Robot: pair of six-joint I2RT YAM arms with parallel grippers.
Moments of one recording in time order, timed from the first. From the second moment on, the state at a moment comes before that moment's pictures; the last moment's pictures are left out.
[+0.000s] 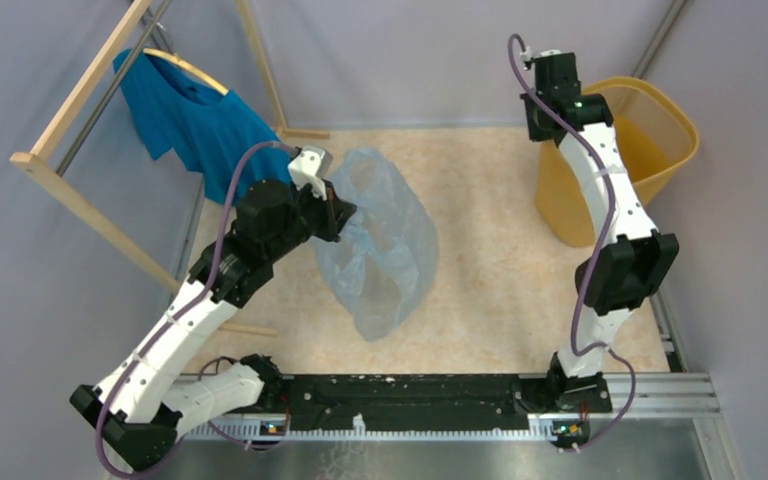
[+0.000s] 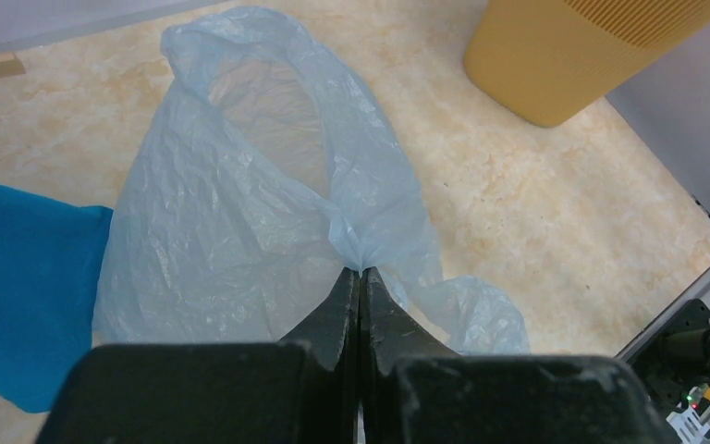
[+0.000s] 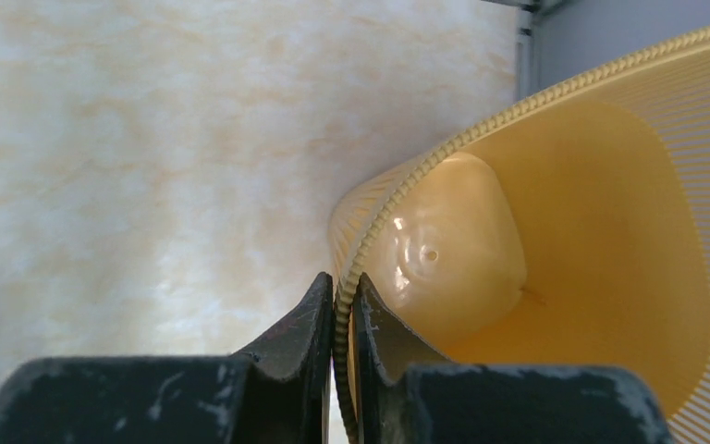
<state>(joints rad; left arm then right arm) -0.62 0.98 1.15 -0.44 0.03 -0.24 0.17 1.84 2.04 -0.91 0.35 -0.11</state>
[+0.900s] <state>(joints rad) -0.62 0.82 1.26 -0.55 -0.09 -0.20 0.74 1.65 1.88 -0.99 0.05 0.07</state>
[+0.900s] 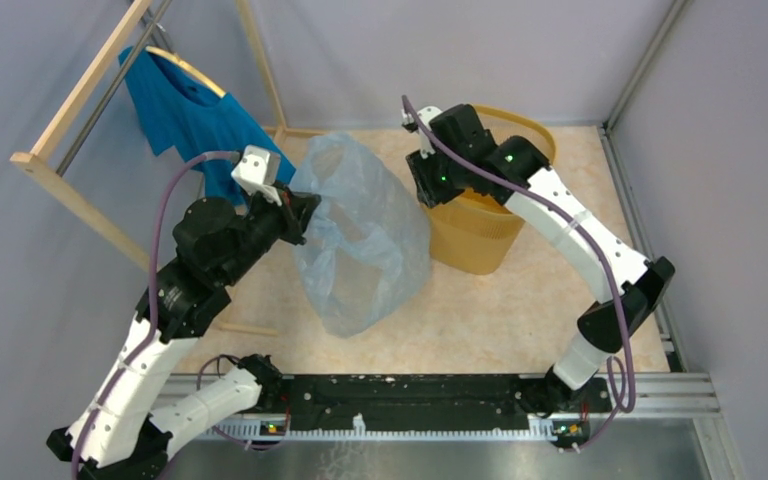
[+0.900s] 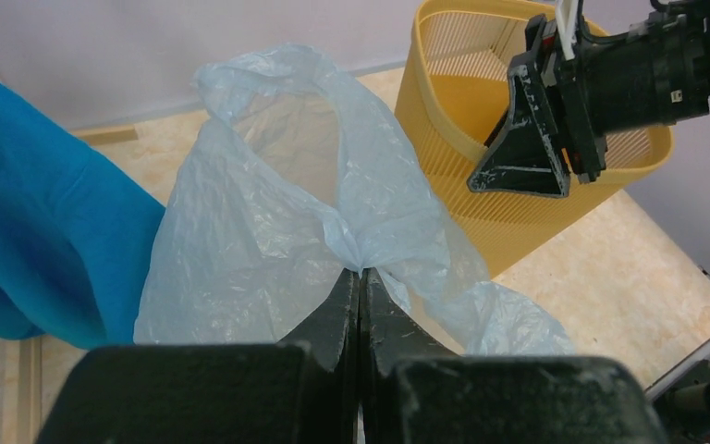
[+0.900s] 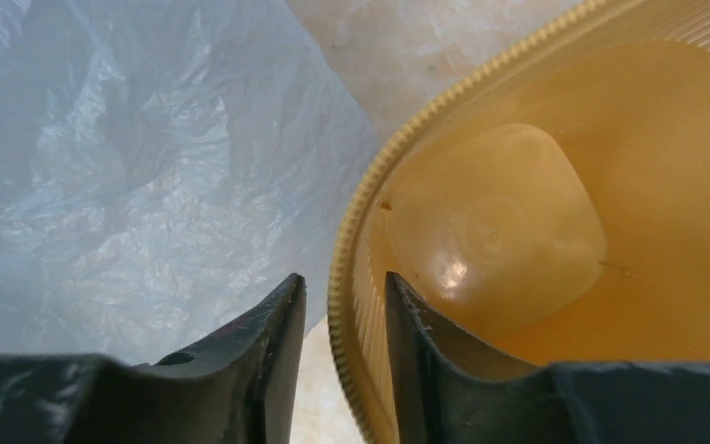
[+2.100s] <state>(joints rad) -0.62 0.83 1.27 -0.55 0.02 -0.32 1.05 1.49 1.58 -0.29 -0.24 0.36</state>
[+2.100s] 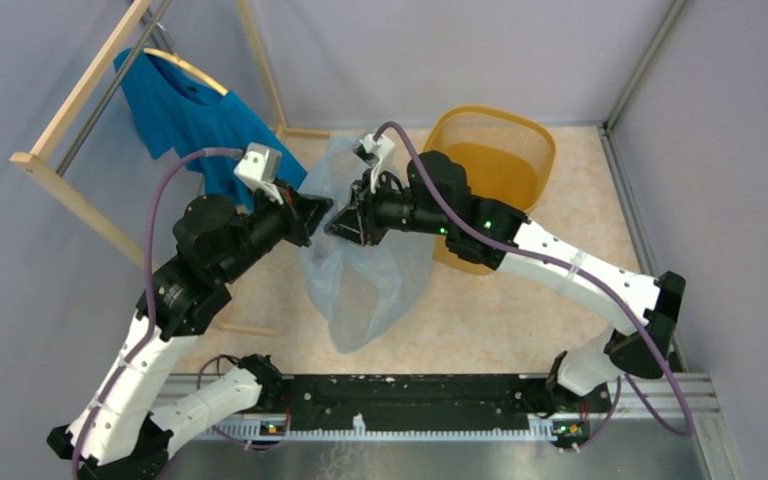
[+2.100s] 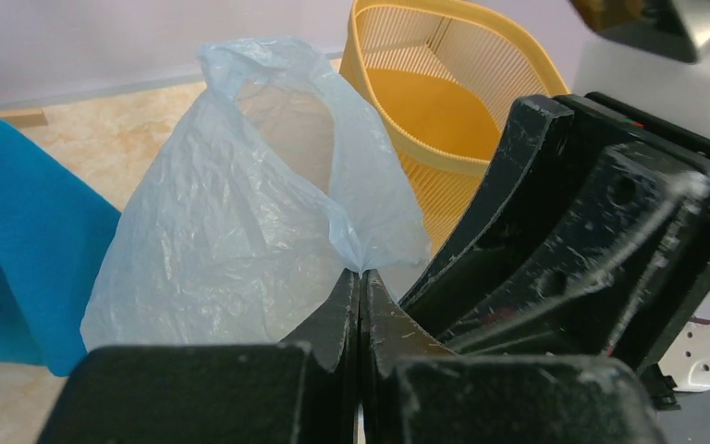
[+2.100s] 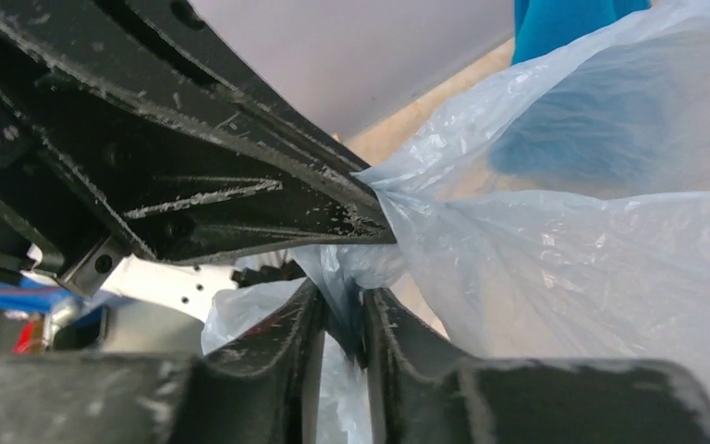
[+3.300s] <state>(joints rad) -0.62 0.78 1.50 -0.53 -0.04 -0.28 1.03 1.50 1.66 -0.10 -0.19 0.37</state>
